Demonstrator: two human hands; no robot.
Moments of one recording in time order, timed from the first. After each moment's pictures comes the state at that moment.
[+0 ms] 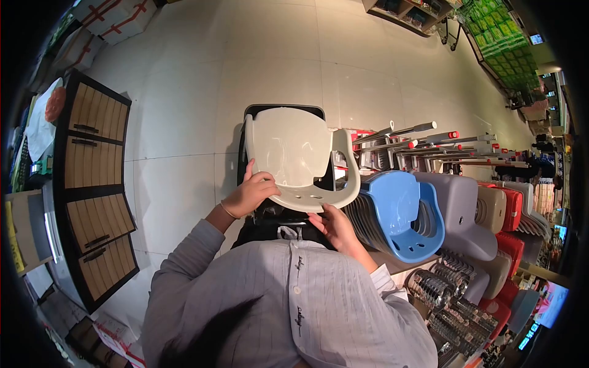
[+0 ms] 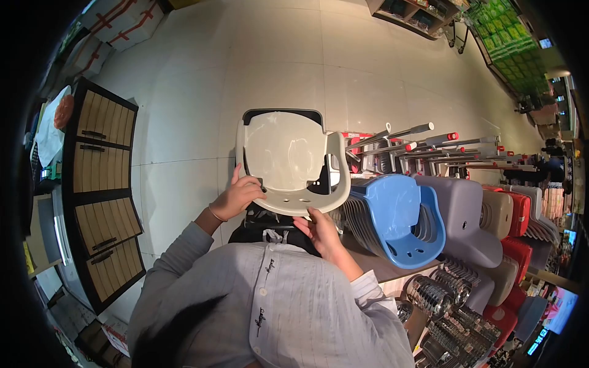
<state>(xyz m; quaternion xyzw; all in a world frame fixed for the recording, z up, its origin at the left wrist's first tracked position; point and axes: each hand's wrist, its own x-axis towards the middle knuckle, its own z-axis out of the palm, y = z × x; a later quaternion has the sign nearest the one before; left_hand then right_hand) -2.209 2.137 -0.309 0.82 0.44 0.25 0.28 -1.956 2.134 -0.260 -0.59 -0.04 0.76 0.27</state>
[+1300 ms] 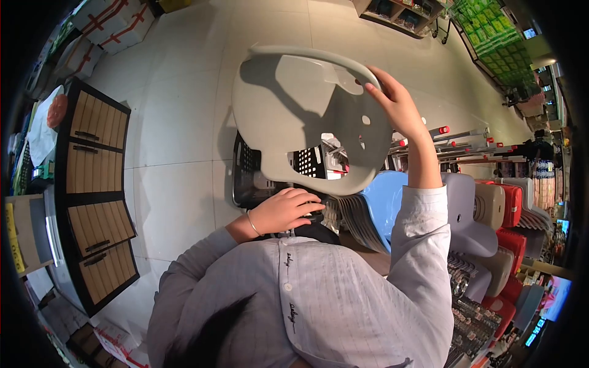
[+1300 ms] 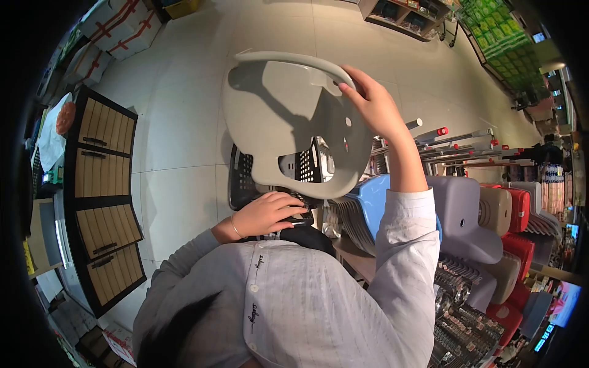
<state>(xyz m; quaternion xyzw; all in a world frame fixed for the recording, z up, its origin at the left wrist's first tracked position) -2.127 2.144 -0.240 0.84 0.32 0.28 0.33 -1.941 2.362 -0.127 -0.45 -0.76 0.40 0.25</state>
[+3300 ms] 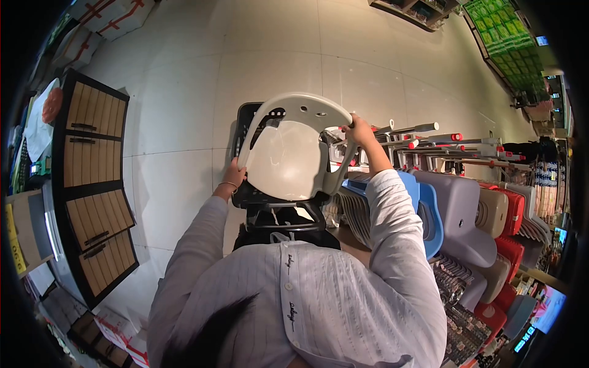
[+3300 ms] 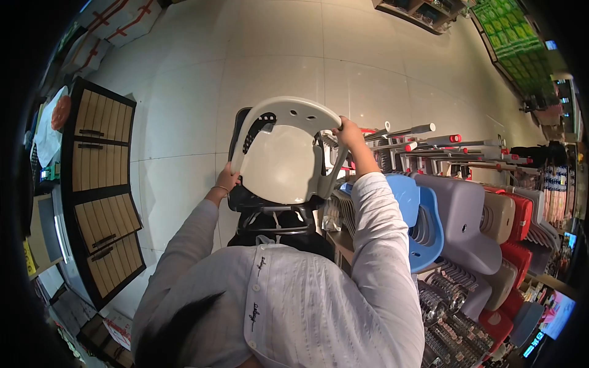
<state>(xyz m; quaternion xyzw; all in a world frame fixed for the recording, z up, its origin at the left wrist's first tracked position) -2.224 2.153 -0.471 0.30 0.75 0.21 0.55 -1.895 2.388 -0.388 -0.60 -0.72 0.35 0.01</state>
